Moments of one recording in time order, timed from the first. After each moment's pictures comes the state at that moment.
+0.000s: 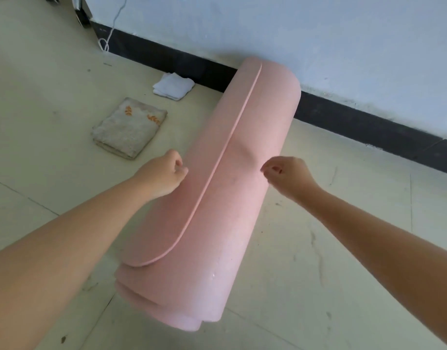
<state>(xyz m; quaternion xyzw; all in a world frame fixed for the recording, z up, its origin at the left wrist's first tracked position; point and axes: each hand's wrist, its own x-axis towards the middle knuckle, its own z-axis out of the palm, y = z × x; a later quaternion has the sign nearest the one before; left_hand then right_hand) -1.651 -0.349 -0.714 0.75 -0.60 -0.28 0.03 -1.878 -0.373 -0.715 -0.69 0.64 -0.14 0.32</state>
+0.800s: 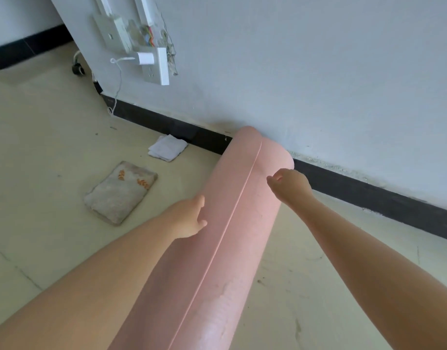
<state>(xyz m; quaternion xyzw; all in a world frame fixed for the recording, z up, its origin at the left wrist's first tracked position) -1.737 -0.455 -0.684 0.70 -0.64 -0.28 -0.13 -1.936 -0.540 -0.702 -0.66 0.69 -0.10 0.28</state>
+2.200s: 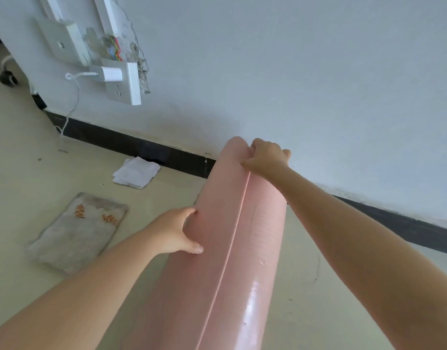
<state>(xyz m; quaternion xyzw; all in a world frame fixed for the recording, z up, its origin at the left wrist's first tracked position) -1.696 -0.510 -0.684 0.66 -0.63 -0.41 -0.02 -1.878 -0.622 -0.650 -0.67 0.72 -0.09 0.14</state>
